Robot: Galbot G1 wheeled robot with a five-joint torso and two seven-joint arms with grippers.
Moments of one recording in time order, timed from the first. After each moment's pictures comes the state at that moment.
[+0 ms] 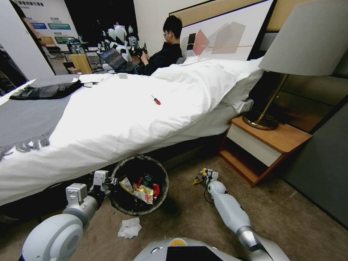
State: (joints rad) left arm 1.74 -1.08 -0.88 -2.50 -0.68 0.74 -0.14; right arm -0.81 1.36 0.26 0.95 0.52 -0.28 0.17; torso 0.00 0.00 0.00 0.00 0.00
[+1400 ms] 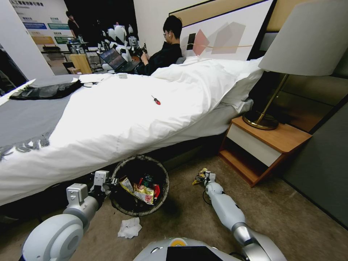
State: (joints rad) left arm 1.74 -1.08 -0.88 -2.50 -0.68 0.74 -0.14; right arm -0.75 1.41 0.28 0.77 0.41 -0.21 0.11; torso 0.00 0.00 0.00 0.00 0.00
